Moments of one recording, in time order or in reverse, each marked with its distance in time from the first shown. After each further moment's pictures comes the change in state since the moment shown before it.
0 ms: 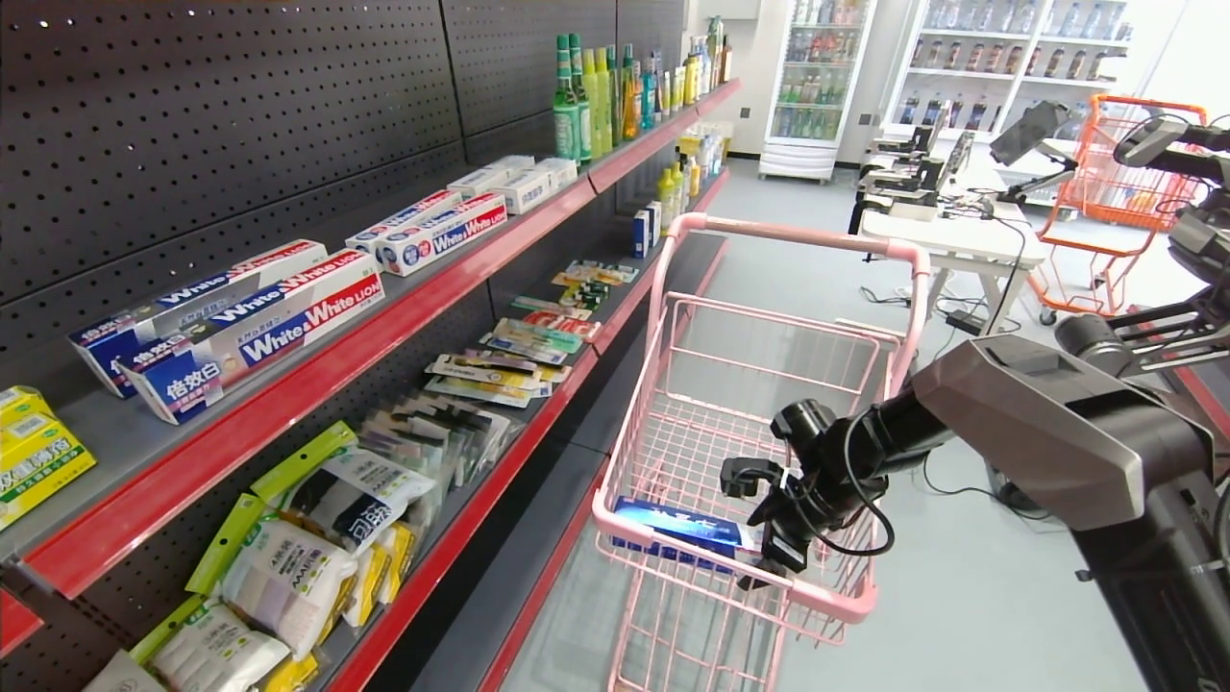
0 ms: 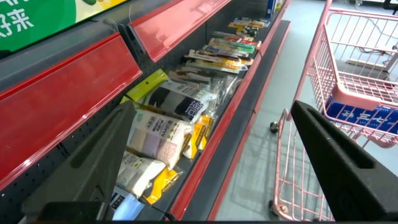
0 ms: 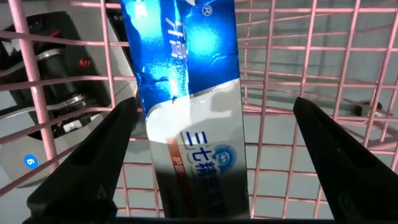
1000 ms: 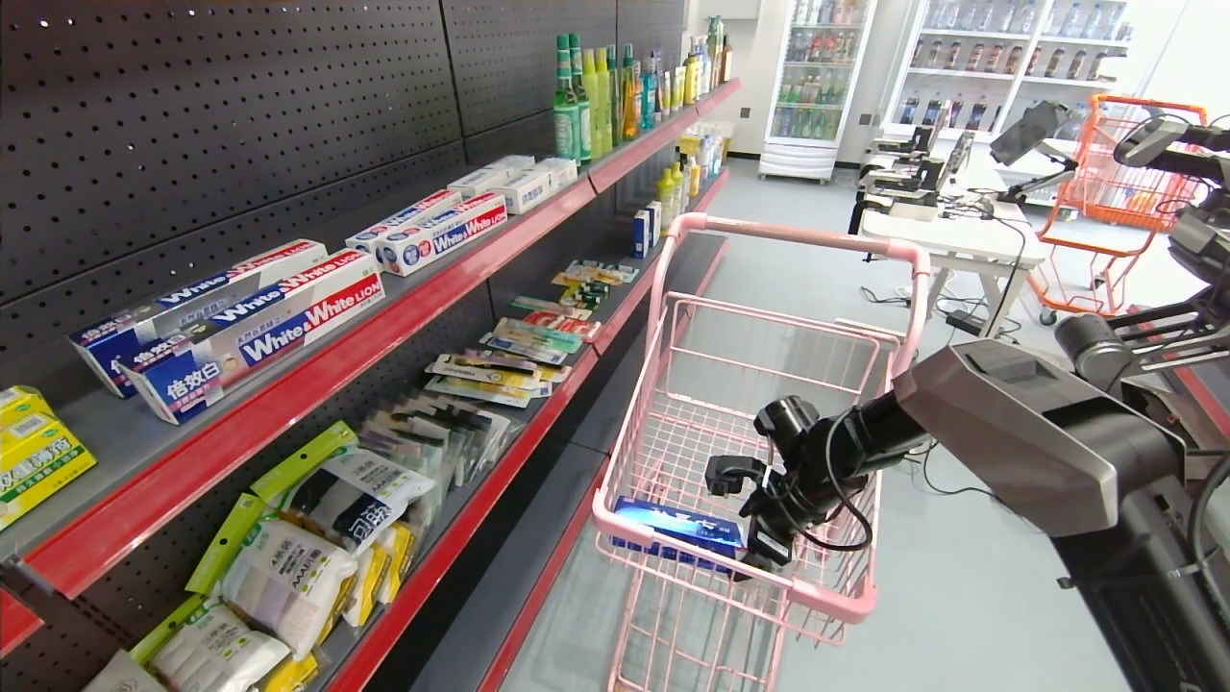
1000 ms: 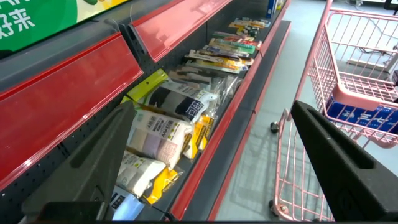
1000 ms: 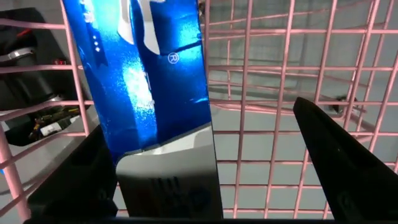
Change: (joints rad) left arm 0.000 0.000 0.000 0.000 0.000 0.000; right arm 0.033 0.031 -0.062 -0.013 -0.083 0.013
